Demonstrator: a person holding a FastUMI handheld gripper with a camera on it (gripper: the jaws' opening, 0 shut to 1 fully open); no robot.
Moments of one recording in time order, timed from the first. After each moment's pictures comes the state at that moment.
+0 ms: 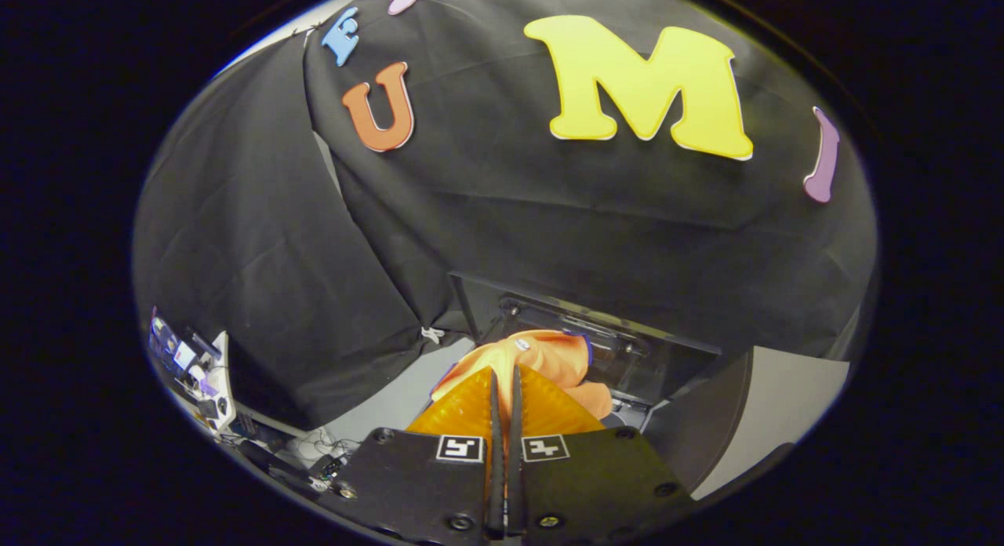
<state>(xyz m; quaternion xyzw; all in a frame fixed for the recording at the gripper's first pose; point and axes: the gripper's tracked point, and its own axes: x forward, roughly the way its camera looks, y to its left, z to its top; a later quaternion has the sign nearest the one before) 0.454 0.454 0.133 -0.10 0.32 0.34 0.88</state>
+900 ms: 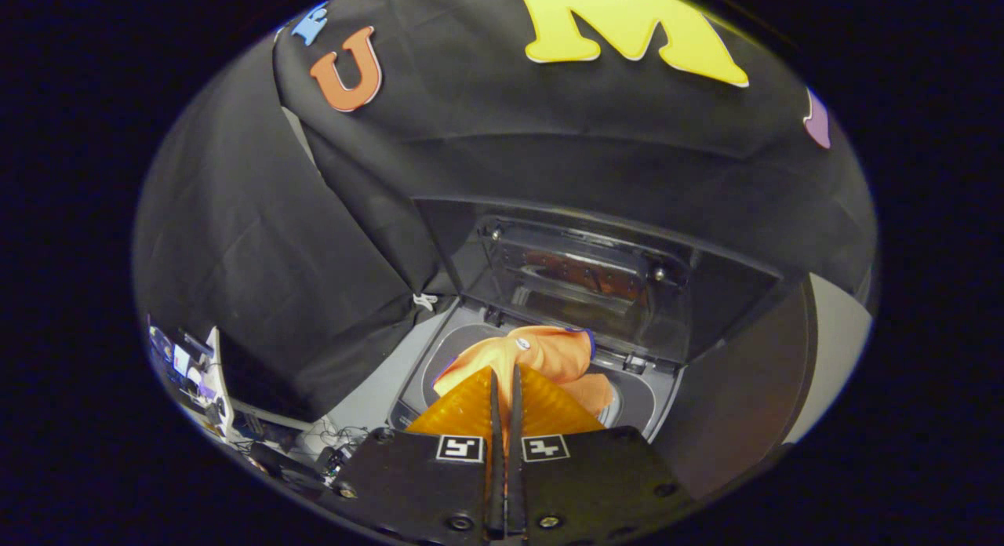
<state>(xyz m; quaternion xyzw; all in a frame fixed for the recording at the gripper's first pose) 0.469 0.449 0.024 -0.09 0.39 0.30 0.86</state>
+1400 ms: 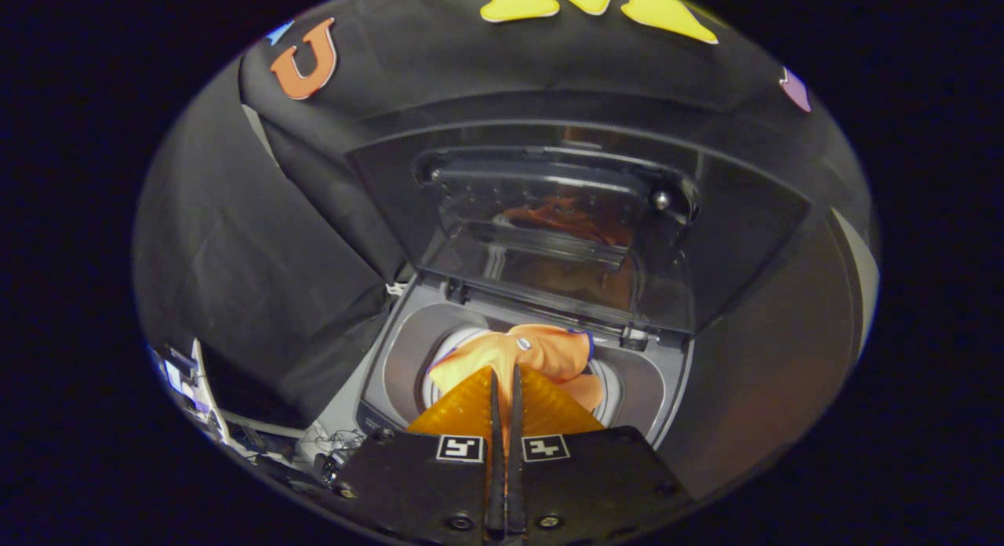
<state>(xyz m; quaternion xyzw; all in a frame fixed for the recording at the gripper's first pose) 0.494 0.439 -0.051 -0.08 0.43 0.25 0.87</state>
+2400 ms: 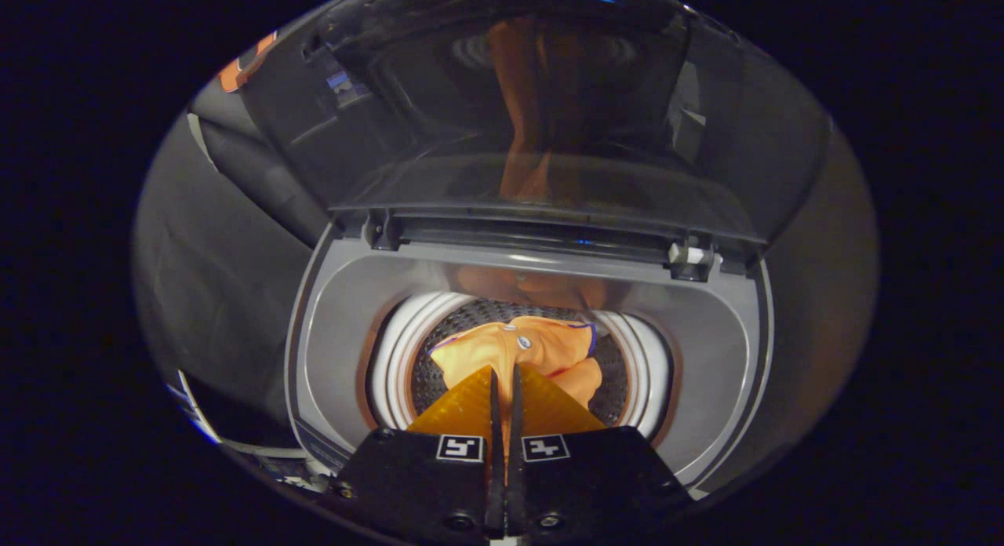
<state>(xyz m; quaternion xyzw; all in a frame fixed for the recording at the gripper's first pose) 0.515 0.453 -0.181 -0.05 0.48 0.16 0.86</state>
